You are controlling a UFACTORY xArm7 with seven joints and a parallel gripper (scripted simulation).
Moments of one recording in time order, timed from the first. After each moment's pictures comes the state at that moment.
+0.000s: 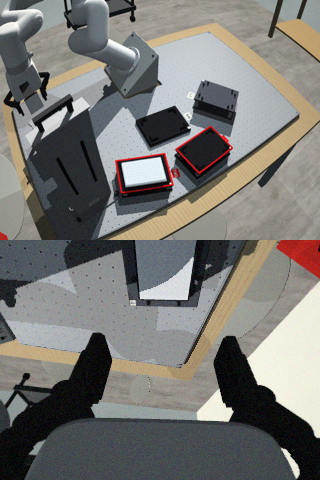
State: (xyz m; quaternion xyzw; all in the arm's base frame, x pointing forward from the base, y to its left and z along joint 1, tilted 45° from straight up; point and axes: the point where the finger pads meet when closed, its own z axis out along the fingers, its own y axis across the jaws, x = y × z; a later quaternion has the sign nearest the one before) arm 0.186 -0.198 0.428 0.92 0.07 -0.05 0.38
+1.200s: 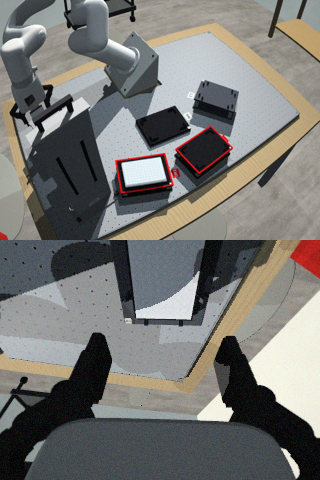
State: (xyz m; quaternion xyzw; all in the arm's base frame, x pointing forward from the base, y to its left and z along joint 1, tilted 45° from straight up) arm 0.184 -0.235 0.390 0.92 0.07 -0.05 0.38
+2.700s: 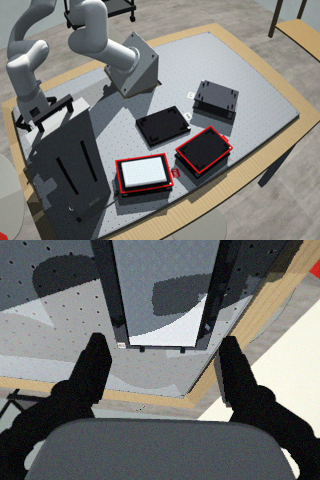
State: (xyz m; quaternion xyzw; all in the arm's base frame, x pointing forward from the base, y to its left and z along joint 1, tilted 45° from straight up) arm 0.182 -0.274 0.352 0.92 0.07 -0.05 0.38
